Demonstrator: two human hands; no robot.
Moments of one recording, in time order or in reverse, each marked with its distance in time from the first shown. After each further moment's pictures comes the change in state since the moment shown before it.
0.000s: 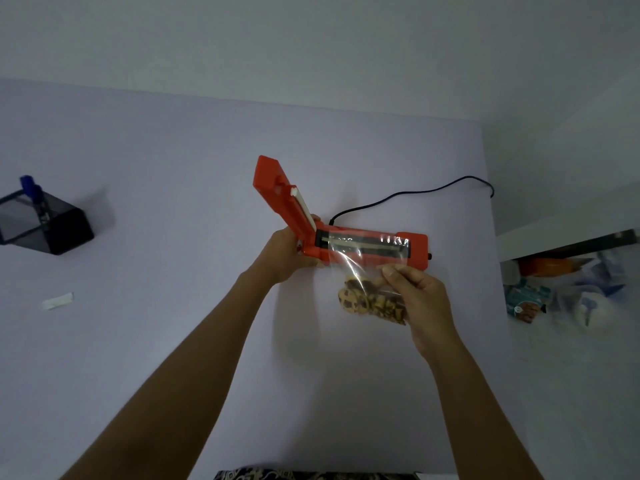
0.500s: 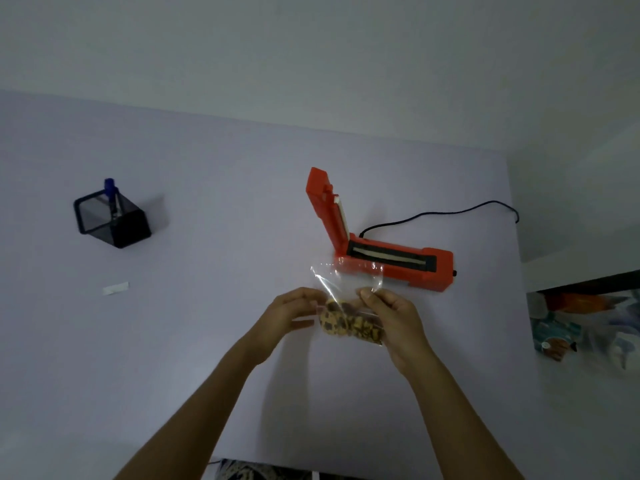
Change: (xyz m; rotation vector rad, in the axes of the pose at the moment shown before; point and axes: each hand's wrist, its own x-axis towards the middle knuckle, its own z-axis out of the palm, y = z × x) left_hand -0.125 0.003 -0.006 -0.583 -0.023 -0.421; right_hand -0.030 0.016 0.060 0.045 -0.208 0.109
